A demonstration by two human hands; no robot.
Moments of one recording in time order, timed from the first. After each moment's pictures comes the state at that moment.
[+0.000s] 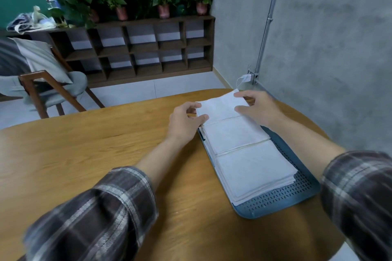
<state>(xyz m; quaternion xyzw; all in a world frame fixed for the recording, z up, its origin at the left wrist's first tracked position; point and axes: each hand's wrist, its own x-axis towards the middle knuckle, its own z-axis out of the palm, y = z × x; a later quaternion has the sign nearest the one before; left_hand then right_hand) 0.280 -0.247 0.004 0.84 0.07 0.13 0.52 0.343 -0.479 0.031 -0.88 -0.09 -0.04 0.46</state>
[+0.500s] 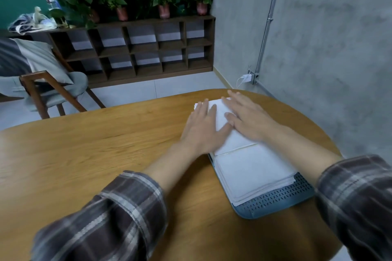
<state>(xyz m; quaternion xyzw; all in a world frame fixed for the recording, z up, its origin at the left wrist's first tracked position) 0.260 -0.286 0.017 0.97 -0.06 0.03 0.23 0.320 -0.466 0.023 -0.96 -0.24 -0.02 0.16</state>
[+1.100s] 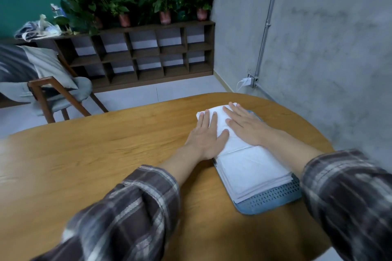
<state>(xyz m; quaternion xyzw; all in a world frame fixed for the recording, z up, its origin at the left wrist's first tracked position) 0.257 -0.287 0.003 0.97 -0.06 -0.07 0.24 0.314 -0.466 0.014 -0.96 -0.22 0.08 0.16</state>
